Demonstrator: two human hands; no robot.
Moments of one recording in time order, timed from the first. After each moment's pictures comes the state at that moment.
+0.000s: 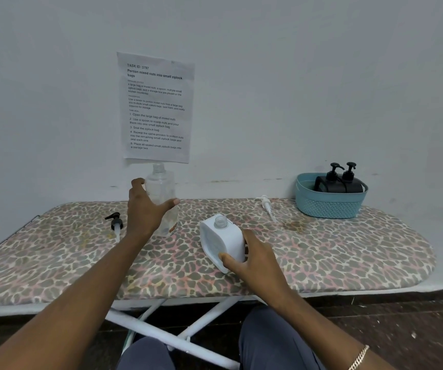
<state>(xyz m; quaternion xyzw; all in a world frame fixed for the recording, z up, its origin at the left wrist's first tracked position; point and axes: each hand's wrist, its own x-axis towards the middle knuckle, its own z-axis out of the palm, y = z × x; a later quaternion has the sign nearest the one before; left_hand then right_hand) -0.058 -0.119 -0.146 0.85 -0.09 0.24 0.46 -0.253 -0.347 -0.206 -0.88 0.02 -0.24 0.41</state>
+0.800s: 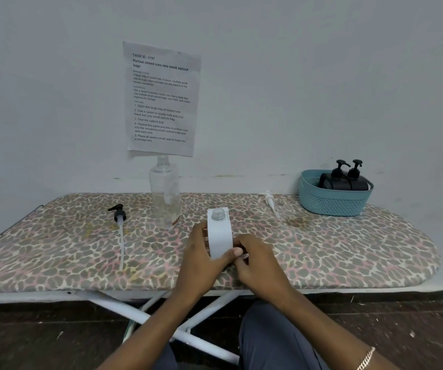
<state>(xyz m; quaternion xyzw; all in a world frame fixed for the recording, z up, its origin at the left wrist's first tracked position) -0.206 -0.187 -0.209 0.80 -0.20 0.09 0.55 -0.260 -0.346 -0.208 -0.90 -0.04 -0.21 0.39</state>
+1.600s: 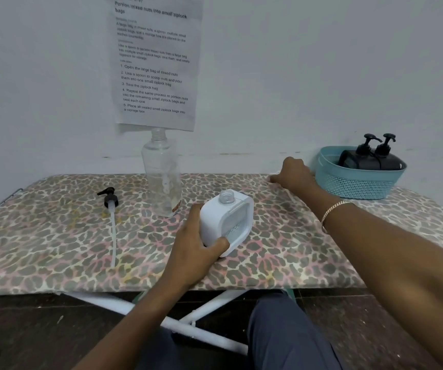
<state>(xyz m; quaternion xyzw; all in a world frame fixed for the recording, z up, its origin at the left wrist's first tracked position) -0.168 -0.163 -0.212 0.80 -0.25 0.04 0.54 -0.062 -0.479 -0.166 -0.95 0.22 -0.14 0.17</state>
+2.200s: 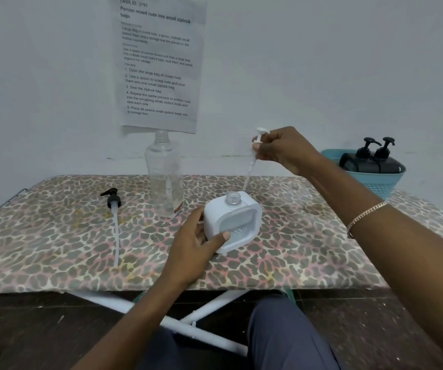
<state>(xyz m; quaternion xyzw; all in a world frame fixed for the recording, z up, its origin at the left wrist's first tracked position) -0.162 -0.161 -0.217 0.73 -0.23 -0.01 0.65 -0.092 -0.437 -0.082 -0.77 -0.01 -0.13 0.62</state>
